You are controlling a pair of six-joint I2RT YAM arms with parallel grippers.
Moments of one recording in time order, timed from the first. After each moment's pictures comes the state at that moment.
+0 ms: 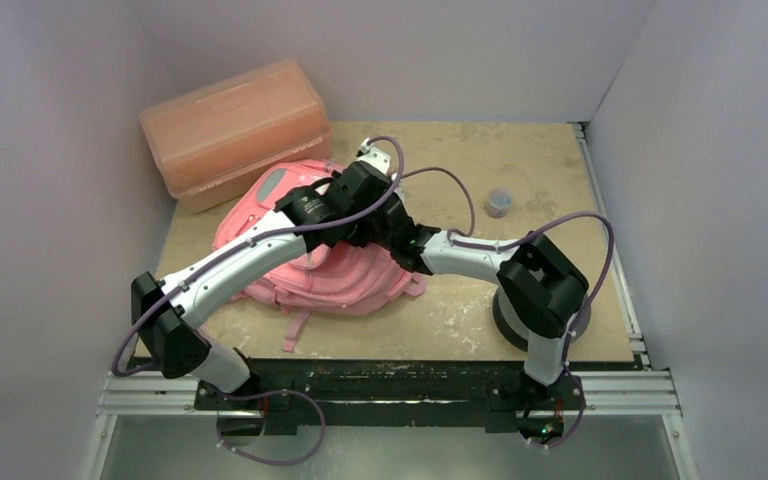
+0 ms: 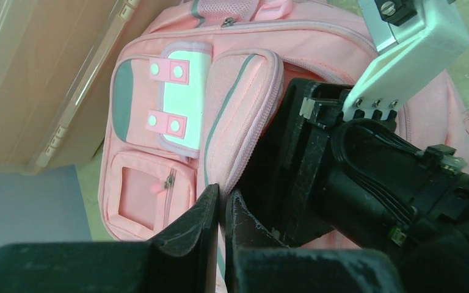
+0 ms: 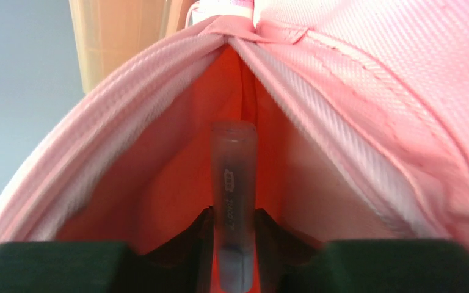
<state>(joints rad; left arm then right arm) -0.85 1.52 1.50 -0.86 -0.68 -0.09 0.87 1.83 1.15 0.29 0.09 1.34</state>
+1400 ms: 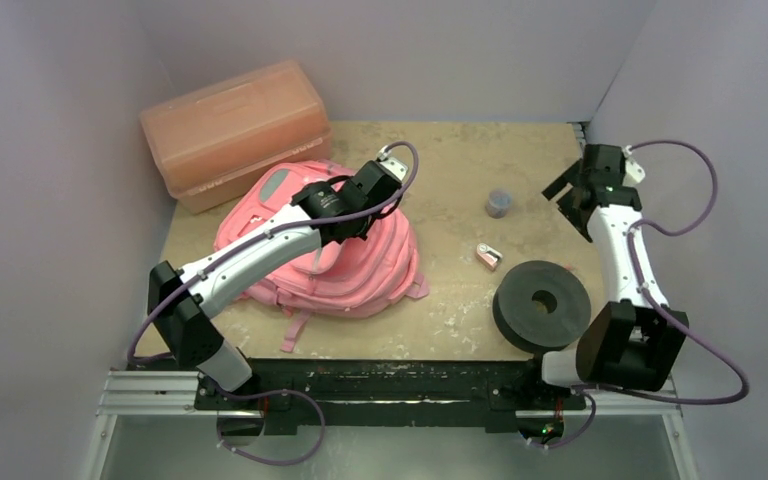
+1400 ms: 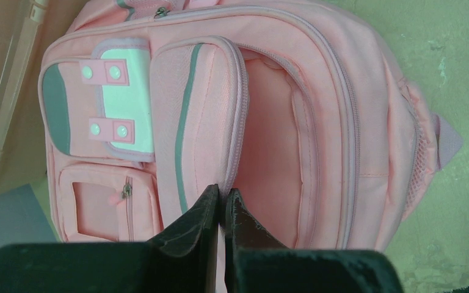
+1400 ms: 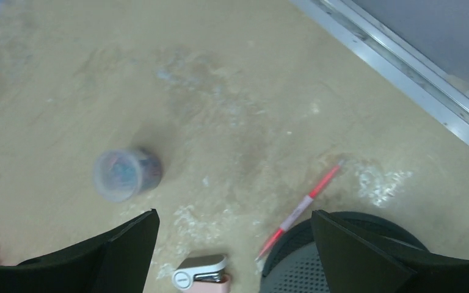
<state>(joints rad) -0.85 1.59 1.55 -0.91 -0.52 -0.10 -0.10 1.35 1.22 -0.71 0.30 0.68</state>
